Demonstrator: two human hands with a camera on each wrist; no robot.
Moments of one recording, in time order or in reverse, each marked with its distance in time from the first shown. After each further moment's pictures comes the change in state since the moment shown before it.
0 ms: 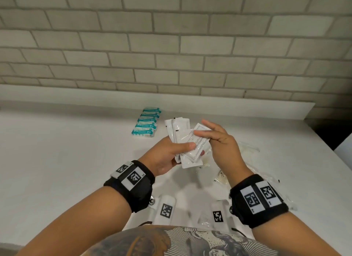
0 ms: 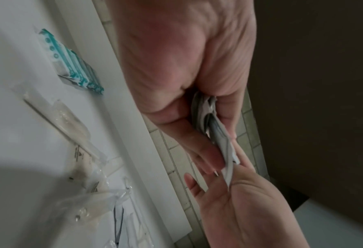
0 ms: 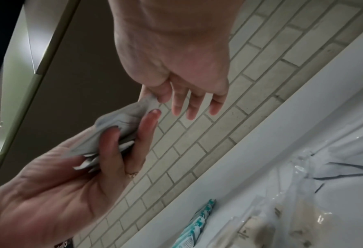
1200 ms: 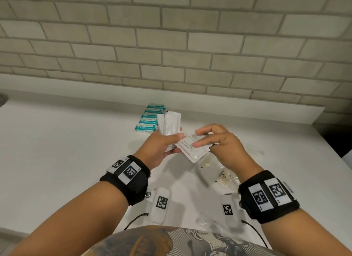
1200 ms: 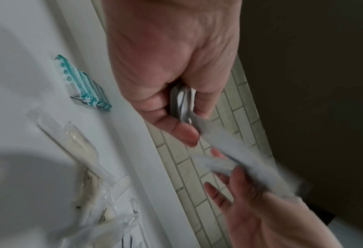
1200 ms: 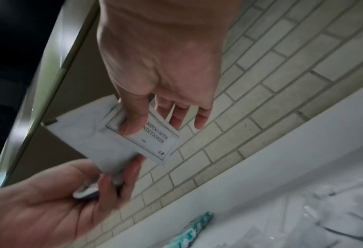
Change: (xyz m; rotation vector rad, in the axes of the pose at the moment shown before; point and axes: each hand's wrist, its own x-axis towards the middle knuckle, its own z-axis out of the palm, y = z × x) left_hand 0.001 0.010 -0.018 0.038 0.334 0.076; right_hand 0.015 0.007 -0.015 -0.147 -0.292 -0.040
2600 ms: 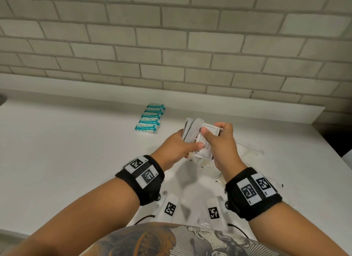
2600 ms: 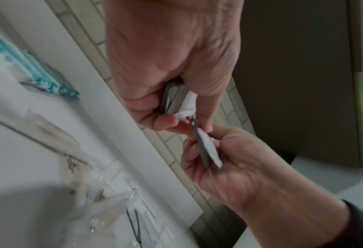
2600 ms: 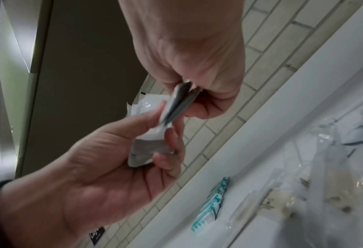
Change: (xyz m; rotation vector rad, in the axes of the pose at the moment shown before) left_hand 0.006 -0.010 0.031 0.401 -0.101 0.064; right_hand 0.018 0.007 0.026 0.358 0.447 0.375
